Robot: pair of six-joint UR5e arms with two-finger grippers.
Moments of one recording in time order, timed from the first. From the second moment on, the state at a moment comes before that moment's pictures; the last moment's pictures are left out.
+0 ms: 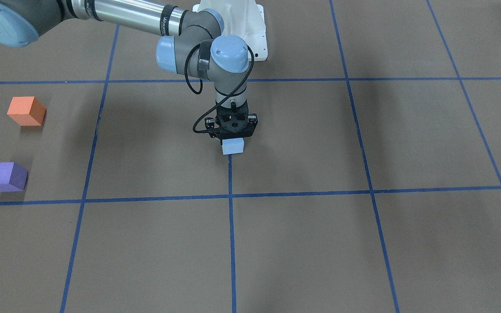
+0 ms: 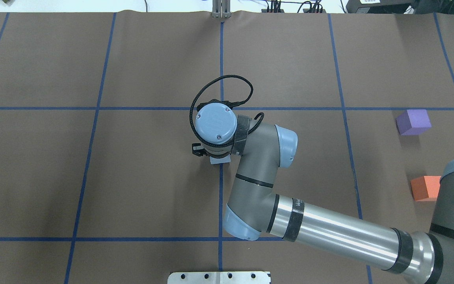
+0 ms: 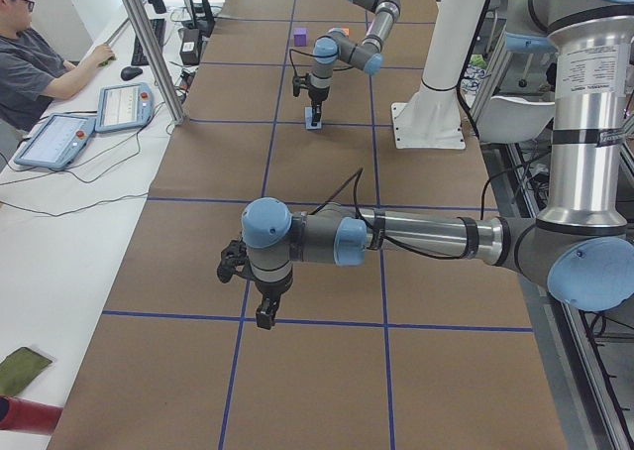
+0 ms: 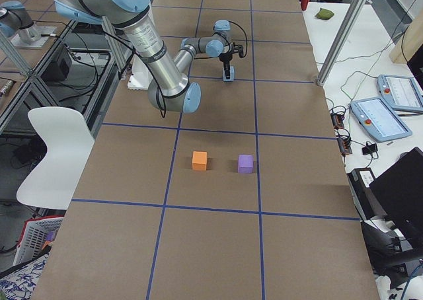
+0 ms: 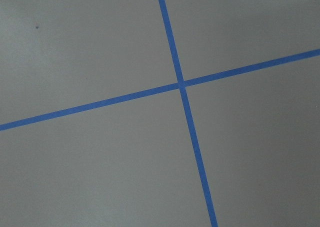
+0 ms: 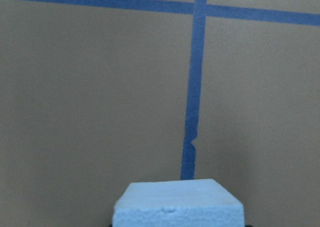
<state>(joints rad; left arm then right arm) -1.59 -1.52 -1.69 -1.55 -2.32 0.19 0.44 -0.72 1.42 -1.49 1.73 1.17</state>
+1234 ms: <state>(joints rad) -1.59 -1.51 -1.71 -1.56 -2.33 0.15 0.87 -1.49 2.09 -1.58 2.04 0.78</state>
